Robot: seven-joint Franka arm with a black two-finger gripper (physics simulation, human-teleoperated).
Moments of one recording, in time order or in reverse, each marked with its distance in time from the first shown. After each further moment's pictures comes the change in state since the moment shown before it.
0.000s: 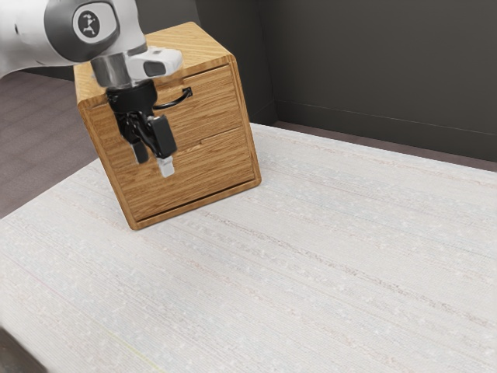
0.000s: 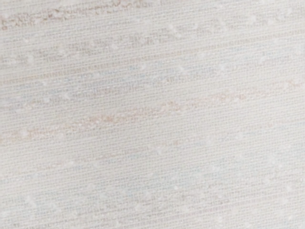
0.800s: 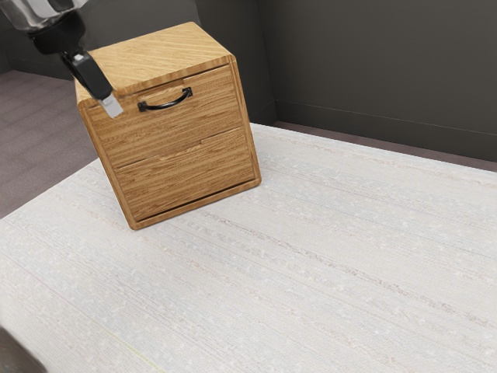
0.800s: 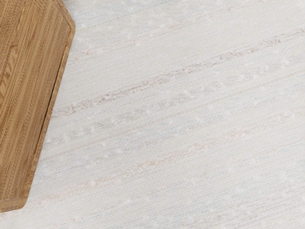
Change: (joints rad) arm 0.020 -0.136 0.066 0.097 -0.051 0.052 0.211
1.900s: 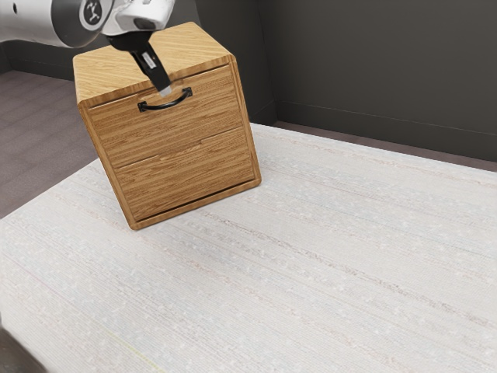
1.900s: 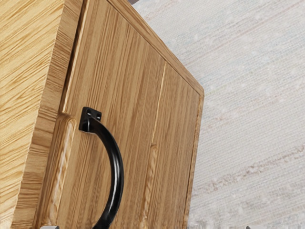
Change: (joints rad) arm -0.009 0.229 -0.065 0.105 0.281 0.374 0.051
